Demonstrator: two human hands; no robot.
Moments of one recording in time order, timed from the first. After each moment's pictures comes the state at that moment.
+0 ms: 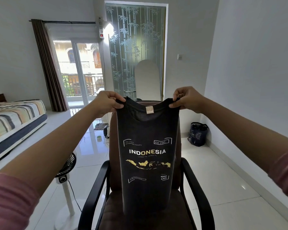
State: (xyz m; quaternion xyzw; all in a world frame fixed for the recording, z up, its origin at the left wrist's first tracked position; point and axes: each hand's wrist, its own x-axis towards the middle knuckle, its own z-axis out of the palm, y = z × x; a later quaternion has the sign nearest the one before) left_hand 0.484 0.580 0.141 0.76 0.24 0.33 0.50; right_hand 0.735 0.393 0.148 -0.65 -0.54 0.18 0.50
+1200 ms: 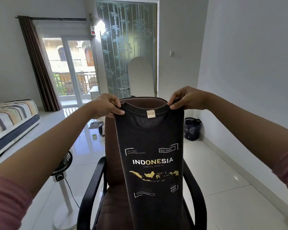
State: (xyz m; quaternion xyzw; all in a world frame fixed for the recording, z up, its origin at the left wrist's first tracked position) left_hand 0.475 0.551 0.139 0.82 0.25 0.20 0.47; right_hand 0.727 0.343 0.154 -0.66 -0.56 0.30 0.40
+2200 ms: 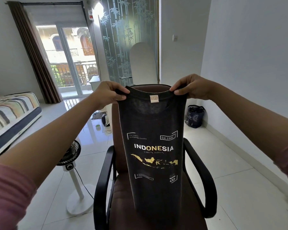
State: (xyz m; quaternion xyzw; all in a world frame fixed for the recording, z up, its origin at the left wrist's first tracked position) left_hand 0.447 0.574 0.125 0.82 0.16 0.28 0.48; right_hand 0.705 0.372 0.132 -0.61 -0.55 0.31 0.48
